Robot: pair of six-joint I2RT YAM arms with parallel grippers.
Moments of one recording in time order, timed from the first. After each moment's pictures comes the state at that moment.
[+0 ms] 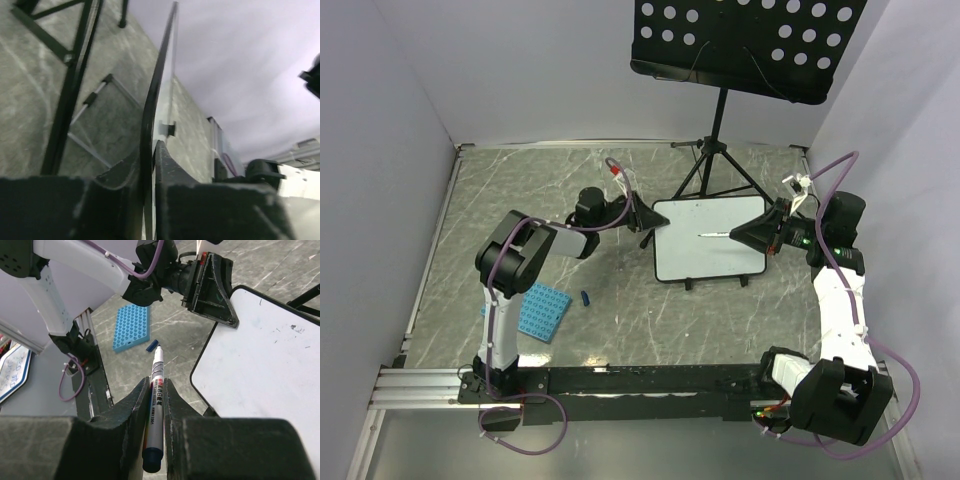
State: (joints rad) left arm -0.52 2.10 1.10 1.00 0.75 -0.86; right arm -0.30 1.04 0.86 -0.28 -1.43 0.00
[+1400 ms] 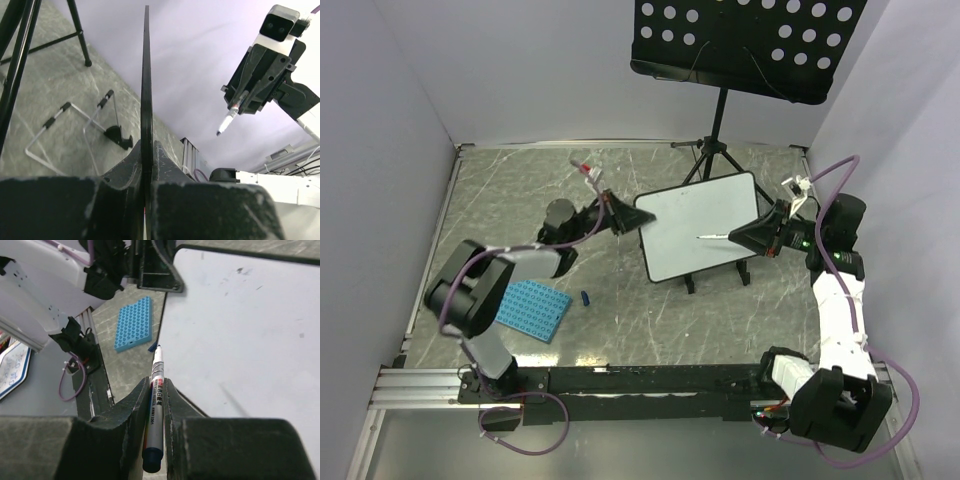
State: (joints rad) left arm -0.52 1.74 0.85 1.13 0.67 -0.96; right arm -0.29 1.01 0.85 -0.27 -1.44 0.01
